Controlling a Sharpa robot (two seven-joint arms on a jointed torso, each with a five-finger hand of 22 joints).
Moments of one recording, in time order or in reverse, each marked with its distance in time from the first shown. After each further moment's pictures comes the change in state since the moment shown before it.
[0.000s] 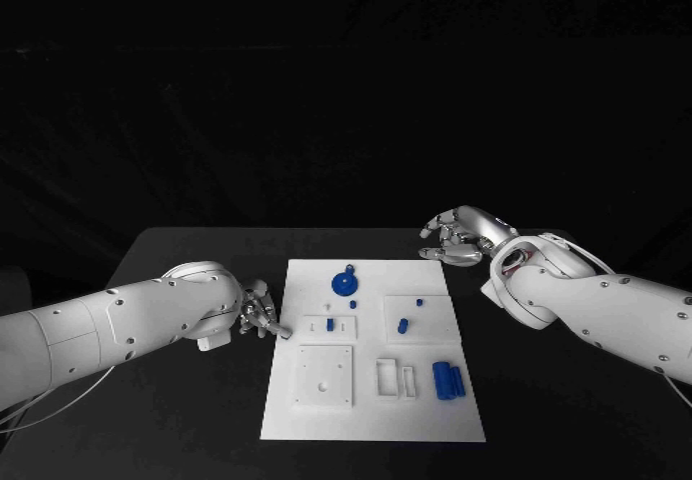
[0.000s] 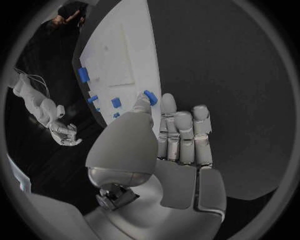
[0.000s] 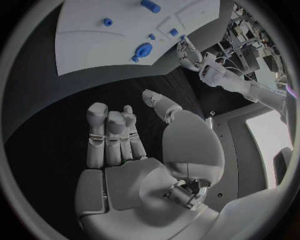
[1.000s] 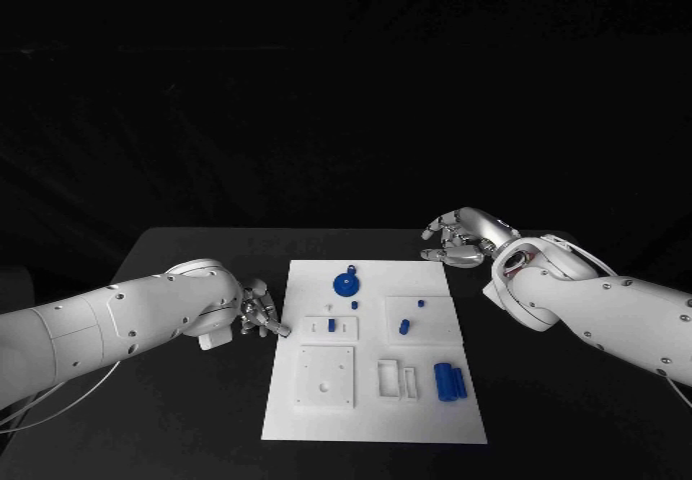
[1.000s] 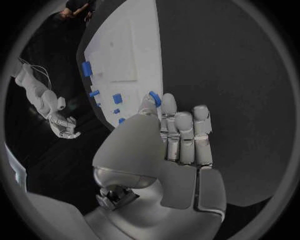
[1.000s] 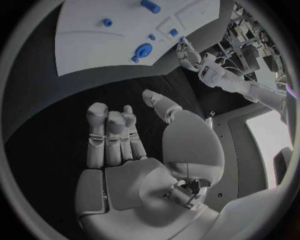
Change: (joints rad) left arm 0.002 0.004 0.001 -0.029 0.081 0.014 0.006; left_hand 0.125 0.102 -0.059 0.003 0.129 -0.002 0.002 -0.004 -0.030 0.000 0.000 0.007 -0.010 0.003 0.004 0.012 -0.004 0.000 0.000 0.000 0.004 0.000; right arm -0.001 0.001 0.000 -0.002 0.000 0.001 0.000; right_hand 0.000 0.000 0.000 0.000 0.000 0.004 0.000 0.000 0.000 0.000 0.000 0.004 -0.001 0.000 0.000 0.000 0.000 0.000 0.000 0.000 0.000 0.000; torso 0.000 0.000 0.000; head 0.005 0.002
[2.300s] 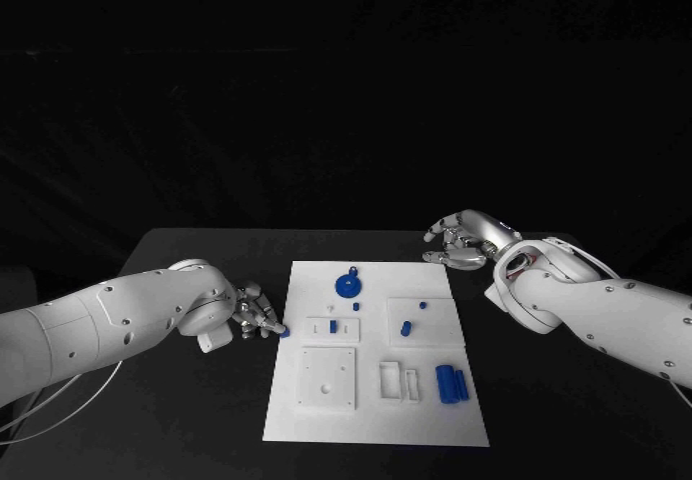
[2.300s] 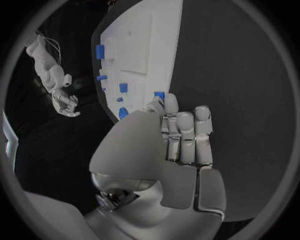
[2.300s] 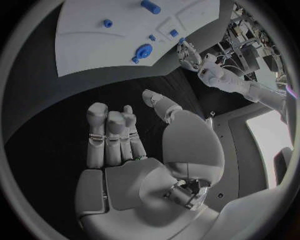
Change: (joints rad) left arm -0.002 -0.013 -0.003 -0.036 0.225 -0.002 0.010; left_hand 0.056 -0.082 0.399 0.032 -0.121 0.010 0.023 0.027 -0.011 0.000 0.000 0.000 -0.011 -0.018 0.006 0.012 -0.004 -0.008 -0.029 0.010 0.023 0.000; right arm -0.001 0.000 0.000 -0.002 0.001 0.004 0.000; right_hand 0.000 0.000 0.000 0.000 0.000 -0.001 0.001 0.000 0.000 0.000 0.000 0.000 -0.001 0.000 0.000 0.000 0.001 0.000 0.000 -0.004 0.000 0.000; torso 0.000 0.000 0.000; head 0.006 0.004
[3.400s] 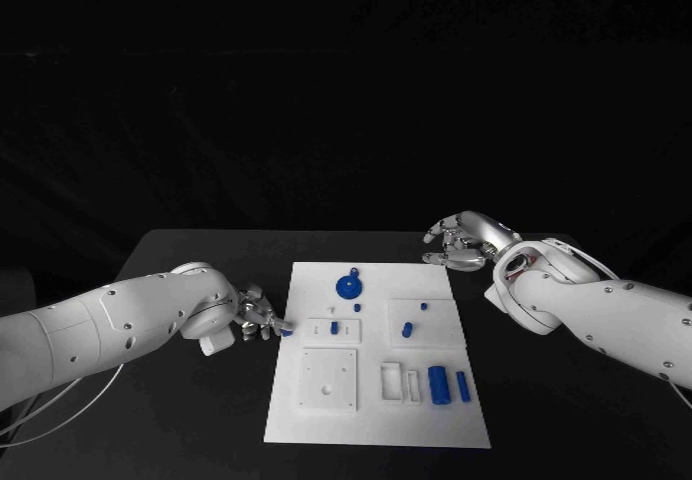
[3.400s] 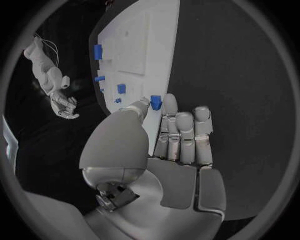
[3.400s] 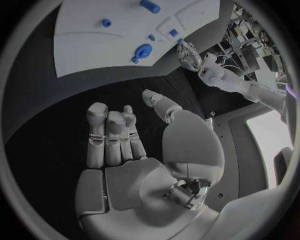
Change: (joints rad) left arm -0.003 0.005 -0.001 0.012 -0.026 -0.020 -0.014; left_hand -0.316 -0.162 0.023 -0.035 -0.006 -0.027 0.005 0.003 0.011 -0.004 0.004 0.014 0.004 0.006 -0.005 0.004 -0.006 0.001 0.010 -0.005 0.019 0.000; right arm 0.000 -0.002 0.000 0.000 0.000 0.001 0.000; right_hand 0.000 0.000 0.000 0.000 0.000 0.002 -0.002 0.000 0.000 0.000 0.000 -0.001 -0.001 0.000 0.000 0.000 0.000 0.000 0.001 0.002 0.000 0.001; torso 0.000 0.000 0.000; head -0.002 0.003
